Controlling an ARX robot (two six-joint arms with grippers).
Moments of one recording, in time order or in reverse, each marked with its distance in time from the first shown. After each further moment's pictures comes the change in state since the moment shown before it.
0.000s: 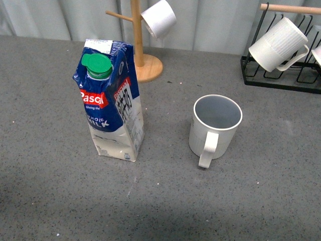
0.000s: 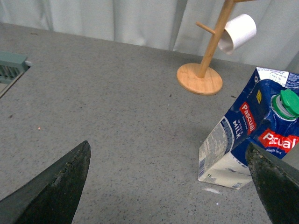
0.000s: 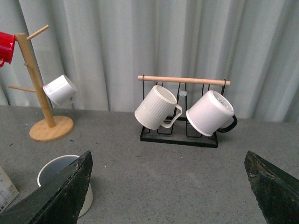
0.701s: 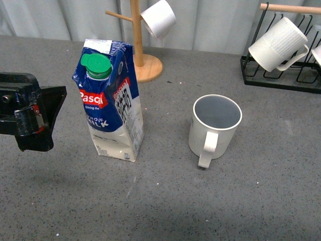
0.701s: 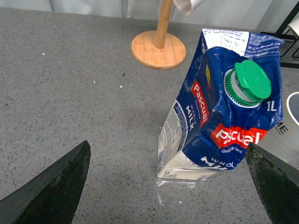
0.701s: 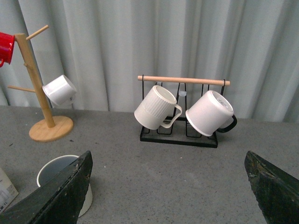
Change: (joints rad) left arm -0.263 0.584 0.158 0.304 -0.088 -0.032; right arm 0.000 0.000 0.000 0.000 0.000 0.000
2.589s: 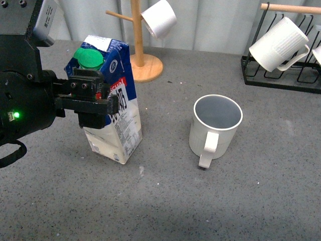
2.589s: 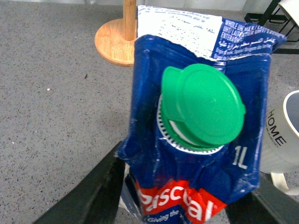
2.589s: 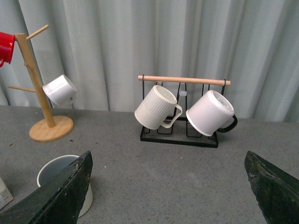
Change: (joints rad) left arm -0.070 0.359 0.227 0.079 0.026 0.001; right arm 0.000 0.000 0.000 0.000 0.000 0.000
